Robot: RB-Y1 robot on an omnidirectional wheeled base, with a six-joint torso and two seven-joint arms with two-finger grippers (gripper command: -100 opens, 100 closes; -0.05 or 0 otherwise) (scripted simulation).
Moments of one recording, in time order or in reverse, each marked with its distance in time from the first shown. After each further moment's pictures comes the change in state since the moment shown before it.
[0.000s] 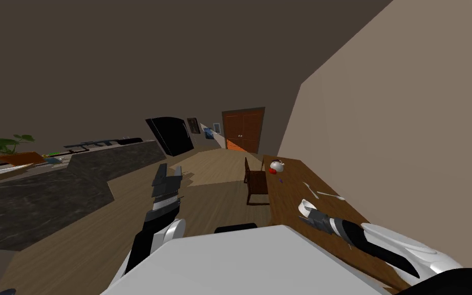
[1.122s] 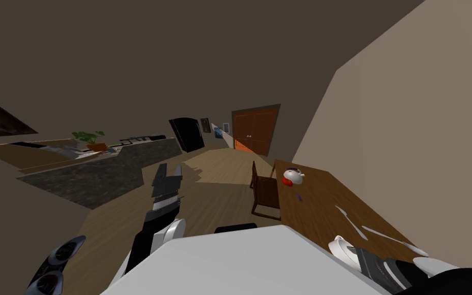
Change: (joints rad) left arm 0.000 0.000 0.000 0.000 0.000 0.000 0.000; right arm -0.001 -0.057 0.221 0.277 0.185 -0.036 0.087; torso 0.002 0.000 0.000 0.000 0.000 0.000
